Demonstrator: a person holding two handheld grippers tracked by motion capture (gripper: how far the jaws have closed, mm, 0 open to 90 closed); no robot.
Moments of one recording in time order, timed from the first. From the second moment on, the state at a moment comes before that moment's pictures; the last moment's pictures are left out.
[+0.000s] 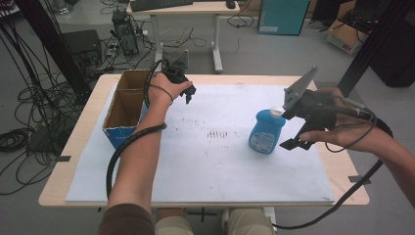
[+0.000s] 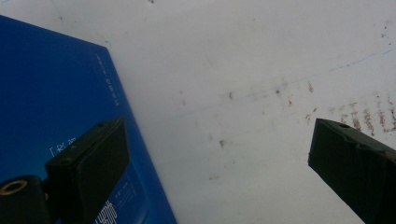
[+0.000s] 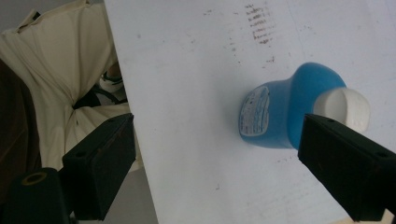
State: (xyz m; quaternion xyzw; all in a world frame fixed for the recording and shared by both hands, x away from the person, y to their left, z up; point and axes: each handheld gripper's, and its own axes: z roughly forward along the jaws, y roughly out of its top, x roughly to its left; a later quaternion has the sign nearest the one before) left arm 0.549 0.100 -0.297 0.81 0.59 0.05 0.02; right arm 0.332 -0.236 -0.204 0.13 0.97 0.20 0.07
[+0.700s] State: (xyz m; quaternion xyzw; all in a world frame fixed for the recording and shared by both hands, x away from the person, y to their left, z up) left arm 0.544 0.103 -0.294 0.81 0.59 0.06 0.02; right arm 0.332 -0.289 -0.229 0.21 0.95 0.21 0.08
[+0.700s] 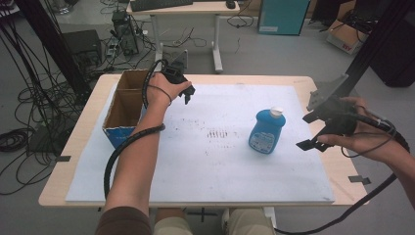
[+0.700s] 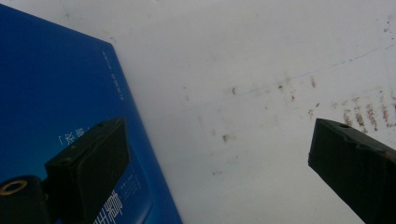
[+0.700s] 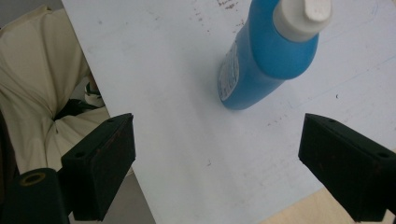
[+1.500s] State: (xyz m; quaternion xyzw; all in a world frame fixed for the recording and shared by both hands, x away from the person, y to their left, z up) left arm 0.542 0.100 -0.296 0.81 0.58 0.05 0.02; right arm 0.337 -0.321 -0.266 0.27 0.93 0.24 0.11
